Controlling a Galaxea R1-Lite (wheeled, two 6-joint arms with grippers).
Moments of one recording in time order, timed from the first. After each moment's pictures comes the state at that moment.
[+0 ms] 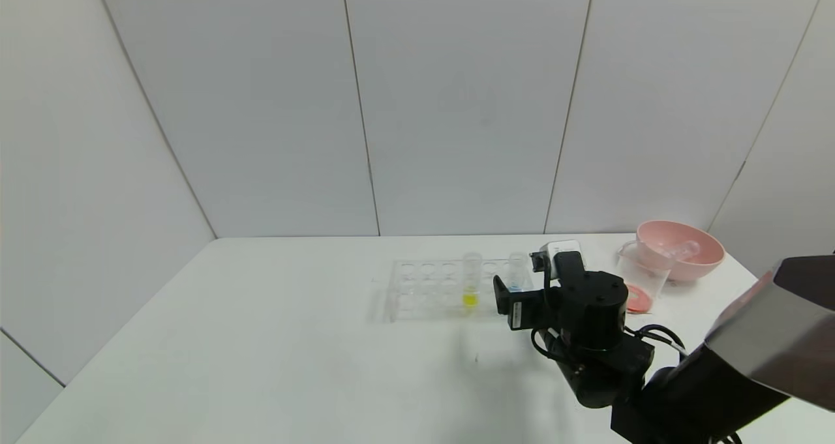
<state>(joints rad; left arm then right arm) 0.00 0.00 0.00 0.00 0.00 0.00 0.64 2.14 -0.75 -1.21 -0.53 0.09</state>
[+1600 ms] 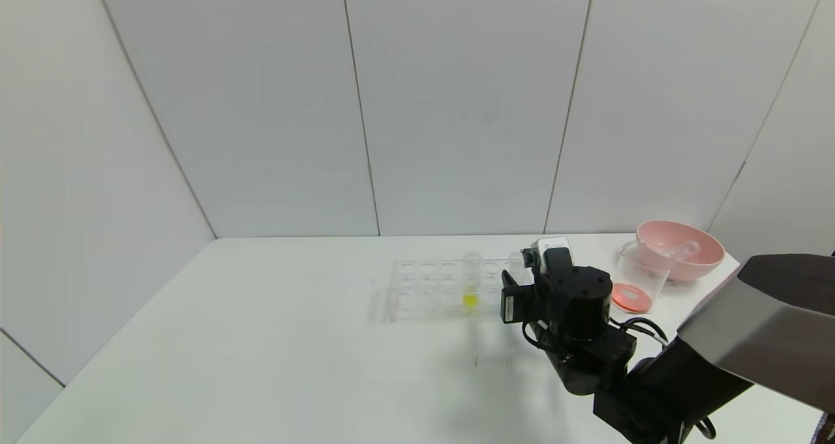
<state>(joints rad) 0.00 0.00 0.00 0.00 0.00 0.00 0.63 2.20 -0.81 -1.22 -0.50 0.09</state>
